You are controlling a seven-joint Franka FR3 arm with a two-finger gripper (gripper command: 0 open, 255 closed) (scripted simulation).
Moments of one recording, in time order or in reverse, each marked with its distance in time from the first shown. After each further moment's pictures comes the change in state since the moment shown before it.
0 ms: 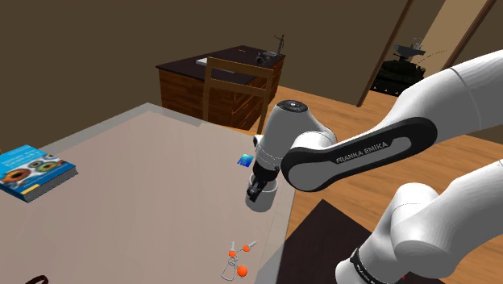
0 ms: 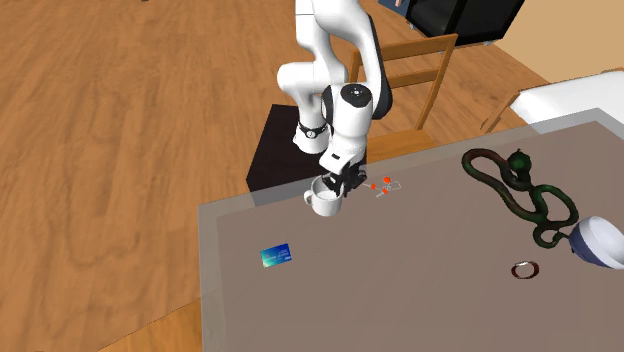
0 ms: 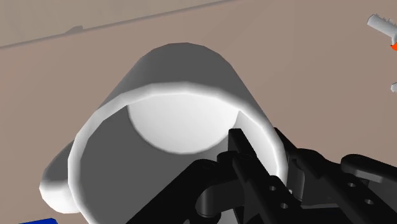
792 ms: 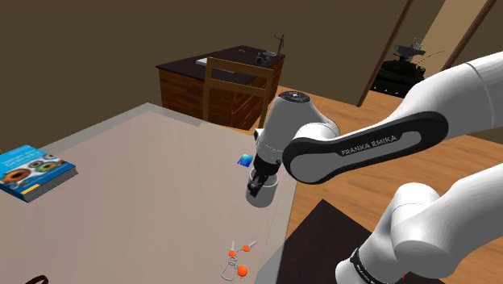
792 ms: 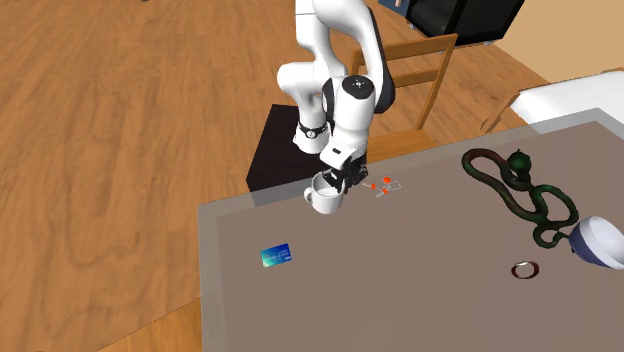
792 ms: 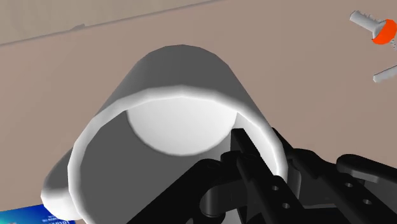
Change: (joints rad) arm 0.003 -0.040 -0.007 0.032 0.003 -0.071 -0.005
